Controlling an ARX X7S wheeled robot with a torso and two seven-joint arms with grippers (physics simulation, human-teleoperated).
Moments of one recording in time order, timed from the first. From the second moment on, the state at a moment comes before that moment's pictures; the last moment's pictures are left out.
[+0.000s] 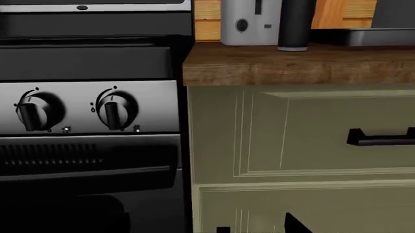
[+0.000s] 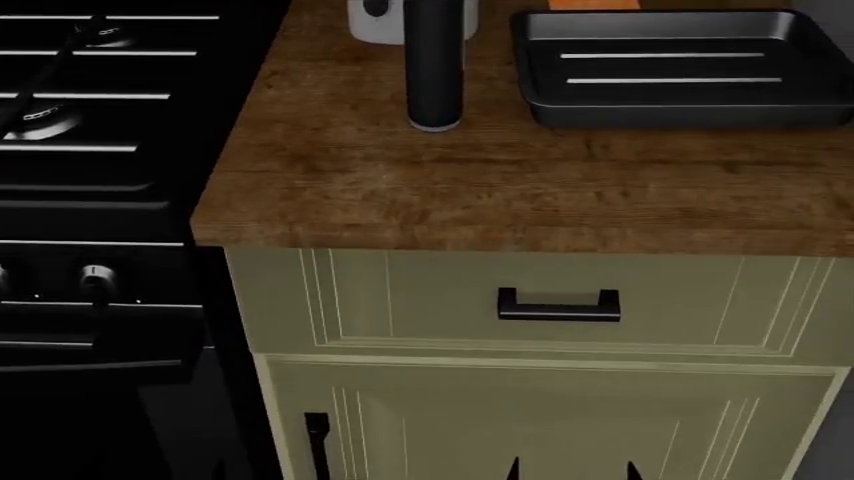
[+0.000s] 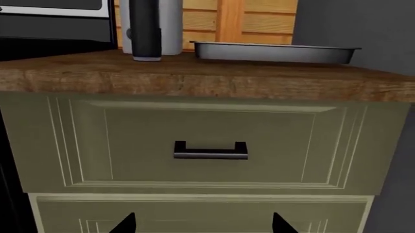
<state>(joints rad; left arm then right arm) -0.01 -0.18 0.23 0.01 -0.17 0.00 -0.20 0.02 0.18 -0.20 0.01 0.14 -0.04 0.24</state>
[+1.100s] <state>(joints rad) 0.00 -0.21 0.28 0.02 -0.15 0.06 -0.21 0.02 0.20 -0.23 0.01 0.16 -0.05 0.26</state>
